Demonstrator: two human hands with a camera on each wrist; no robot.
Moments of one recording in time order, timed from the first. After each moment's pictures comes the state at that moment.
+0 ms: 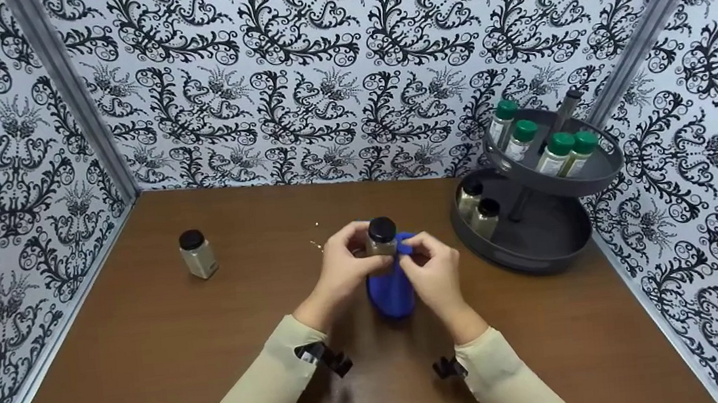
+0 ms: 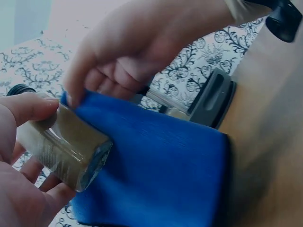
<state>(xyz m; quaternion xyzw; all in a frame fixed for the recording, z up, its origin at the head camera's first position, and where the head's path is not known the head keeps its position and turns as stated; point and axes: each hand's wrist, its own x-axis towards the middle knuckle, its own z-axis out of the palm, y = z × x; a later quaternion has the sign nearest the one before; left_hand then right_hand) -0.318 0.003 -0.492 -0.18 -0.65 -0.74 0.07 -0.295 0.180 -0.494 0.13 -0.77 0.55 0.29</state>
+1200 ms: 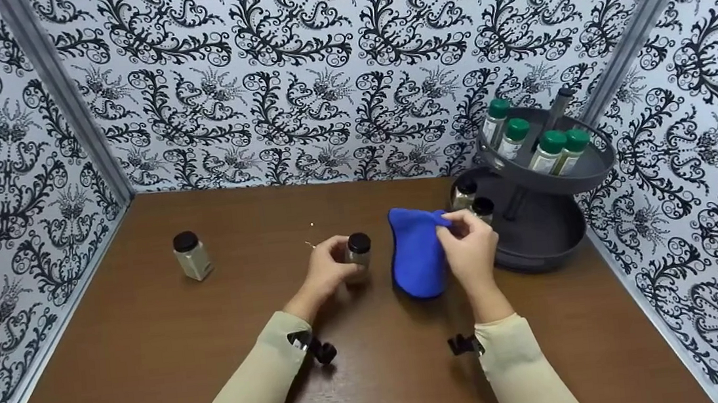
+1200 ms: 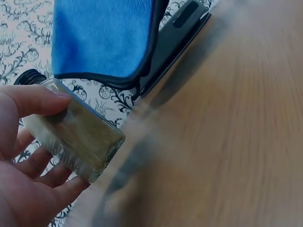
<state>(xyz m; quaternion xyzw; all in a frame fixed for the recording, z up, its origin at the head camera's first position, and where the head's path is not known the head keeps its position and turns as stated) -0.366 -0.019 -0.560 -0.12 -0.74 -0.66 0.06 -0.316 0.238 -0.469 0.01 -0.78 0.51 0.36</state>
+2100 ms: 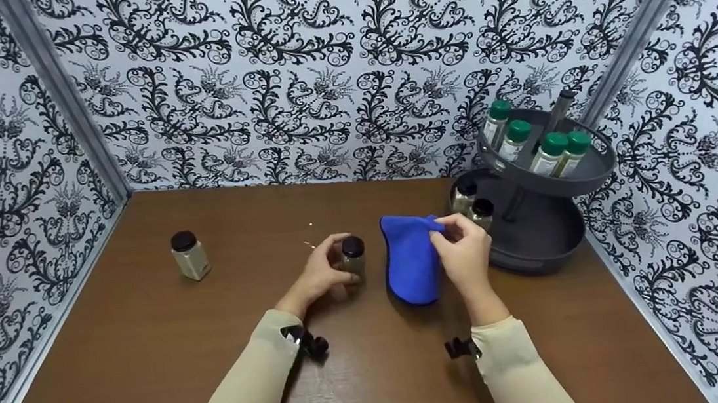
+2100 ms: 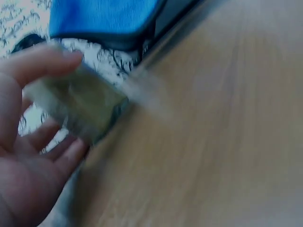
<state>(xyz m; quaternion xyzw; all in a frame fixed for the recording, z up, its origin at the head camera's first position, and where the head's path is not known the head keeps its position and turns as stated) -0.389 -0.040 -0.585 -0.21 -0.73 -0.65 -0.02 -0.303 0.220 -0.456 0.02 -0.77 0.54 0.33</state>
